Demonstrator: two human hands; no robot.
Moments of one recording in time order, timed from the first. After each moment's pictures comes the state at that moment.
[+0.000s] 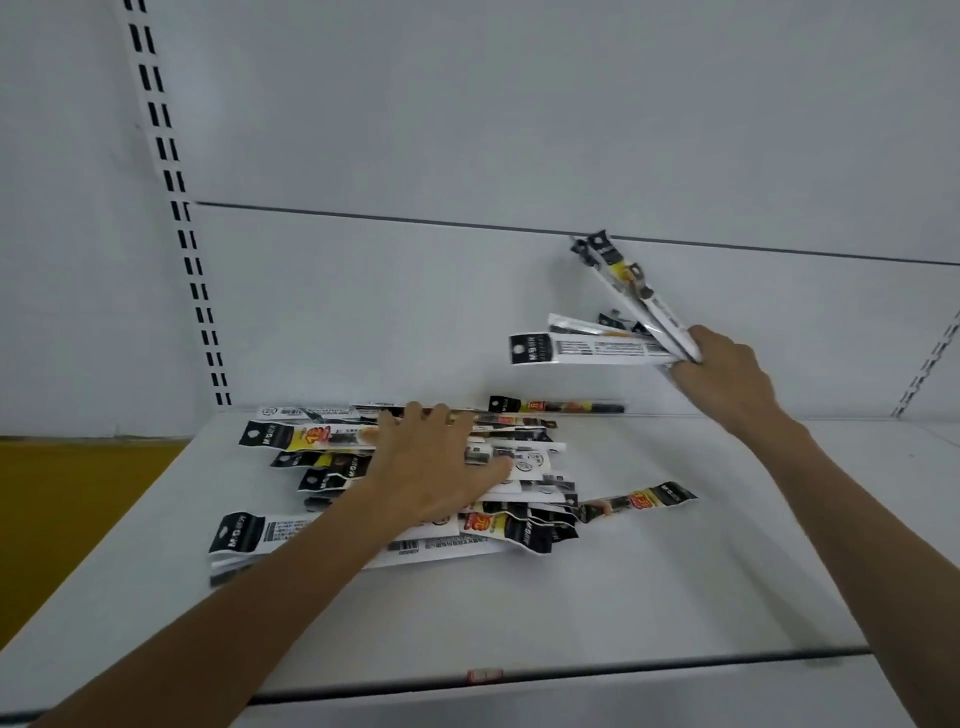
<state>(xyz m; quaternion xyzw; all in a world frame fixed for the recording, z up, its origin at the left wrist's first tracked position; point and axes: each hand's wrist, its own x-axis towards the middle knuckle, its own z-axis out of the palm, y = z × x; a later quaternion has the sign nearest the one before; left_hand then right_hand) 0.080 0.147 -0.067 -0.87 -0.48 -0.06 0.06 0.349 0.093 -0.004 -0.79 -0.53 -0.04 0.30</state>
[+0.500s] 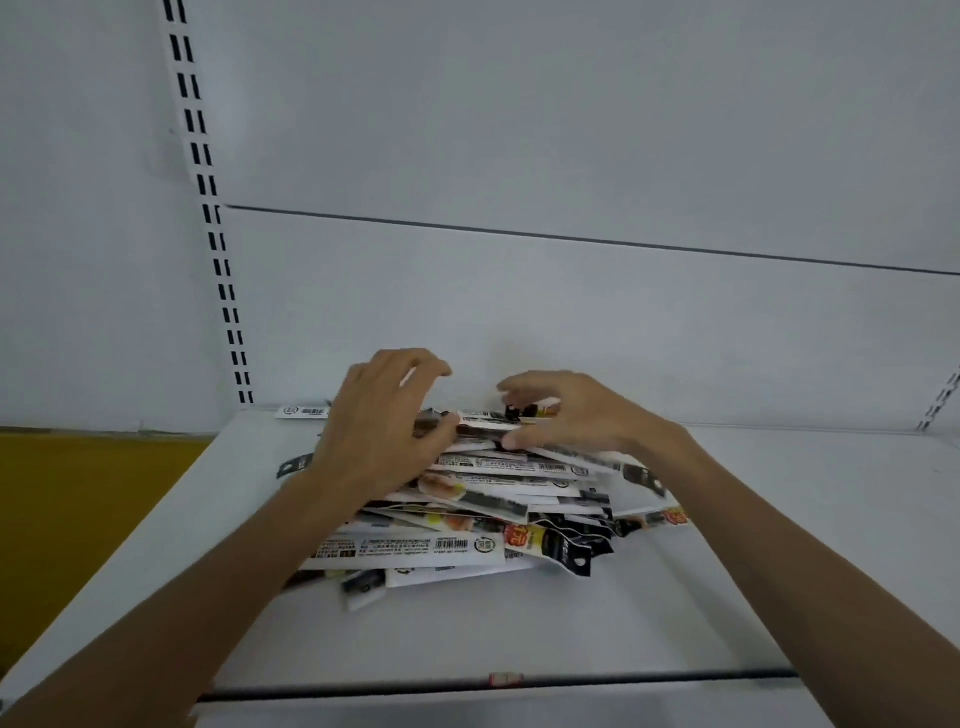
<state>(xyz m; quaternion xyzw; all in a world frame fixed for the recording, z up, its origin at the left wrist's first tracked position) 0.029 0.160 -0.052 -0.84 -0.37 -0.38 0.13 0.245 0.127 -0.018 -0.61 -0.73 0.23 0.20</state>
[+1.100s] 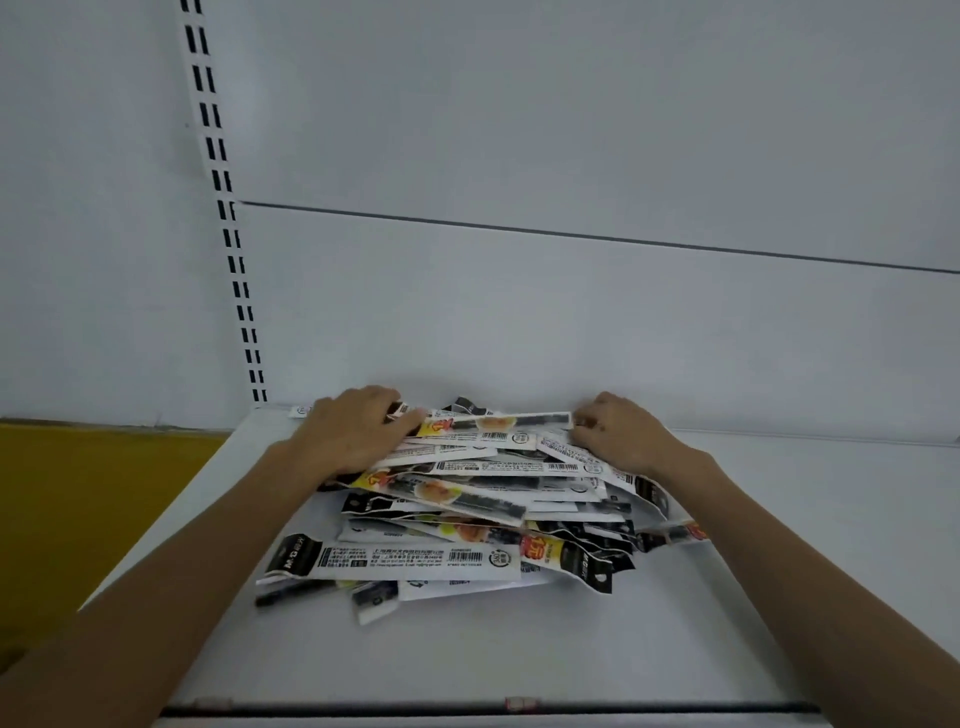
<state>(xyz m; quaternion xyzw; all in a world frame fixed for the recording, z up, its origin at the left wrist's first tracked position) 0.002 0.210 -0.063 -0.83 -0.54 -0.10 -0.07 0.288 0.154 -0.060 -0.73 -0.68 0.05 0.08</state>
